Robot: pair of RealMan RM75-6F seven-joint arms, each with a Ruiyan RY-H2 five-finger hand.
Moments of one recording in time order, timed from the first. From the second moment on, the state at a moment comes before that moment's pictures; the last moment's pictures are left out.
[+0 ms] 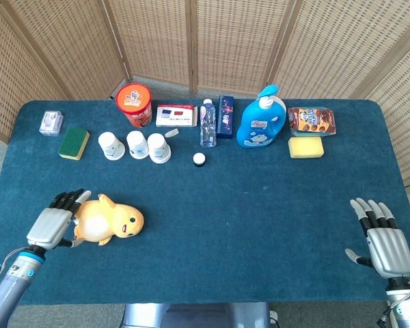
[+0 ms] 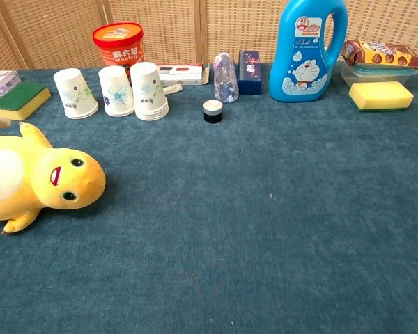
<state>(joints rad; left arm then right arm) -0.32 -1.24 -0.03 -1.57 1.41 1.07 0.13 0.10 -1.09 0.03 -1.66 -1.52 1.42 -0.08</state>
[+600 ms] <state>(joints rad) -0.37 -1.35 -0.04 -1.57 1.32 1.07 0.32 0.10 -1.08 0.03 -1.66 -1.54 1.43 -0.05</state>
